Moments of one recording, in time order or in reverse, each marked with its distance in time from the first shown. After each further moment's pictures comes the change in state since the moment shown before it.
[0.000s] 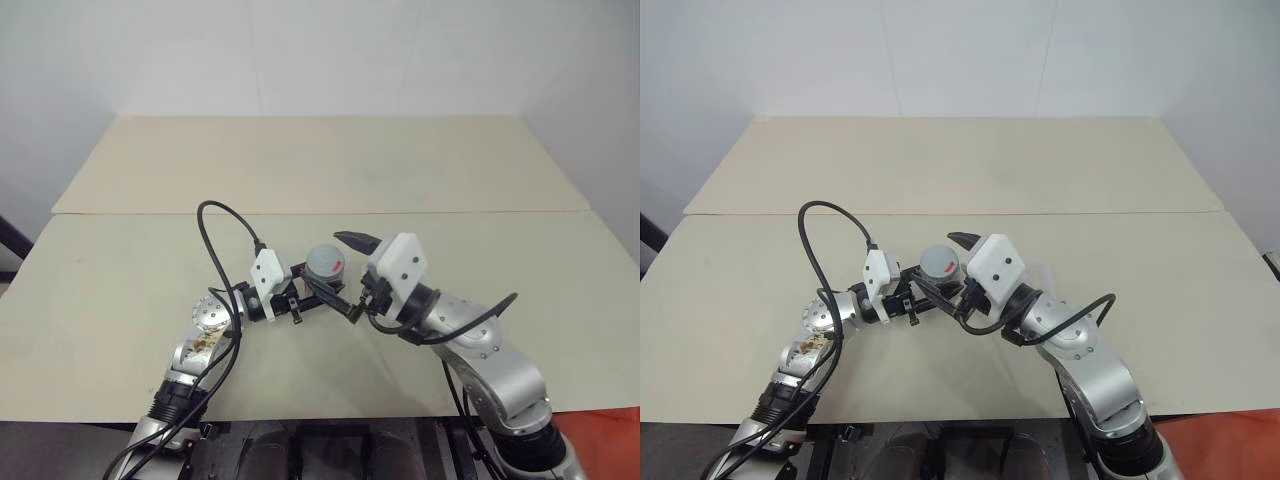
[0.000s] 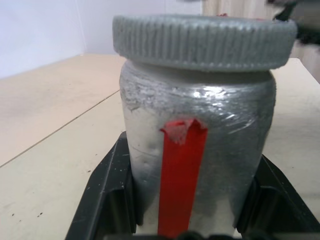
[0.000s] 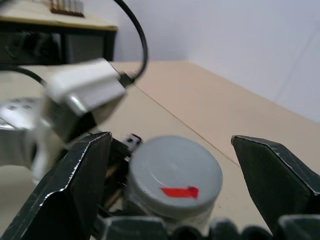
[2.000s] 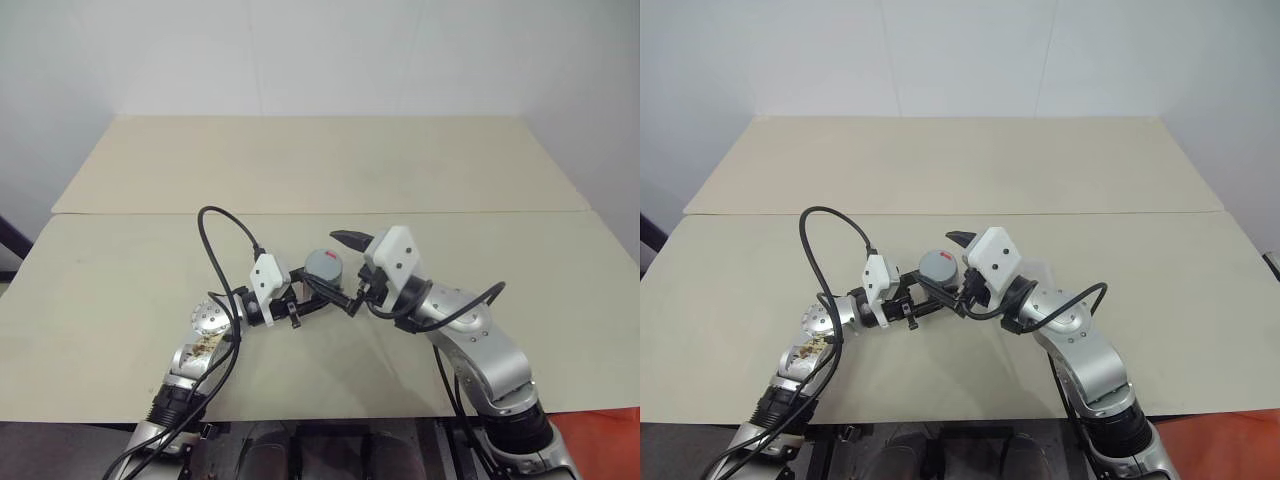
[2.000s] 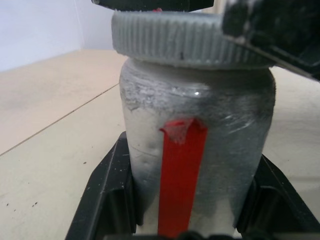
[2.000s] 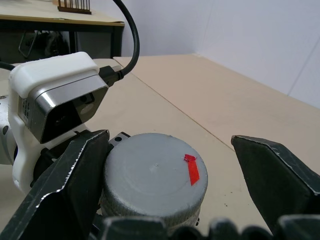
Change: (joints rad) left arm 0.021 0.002 -0.007 0.002 0.001 -0.009 0.004; right arm -0.042 0.018 -0.031 0.094 0.015 -0.042 0.102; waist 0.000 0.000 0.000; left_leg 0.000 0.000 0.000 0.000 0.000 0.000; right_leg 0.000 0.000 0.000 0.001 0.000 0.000
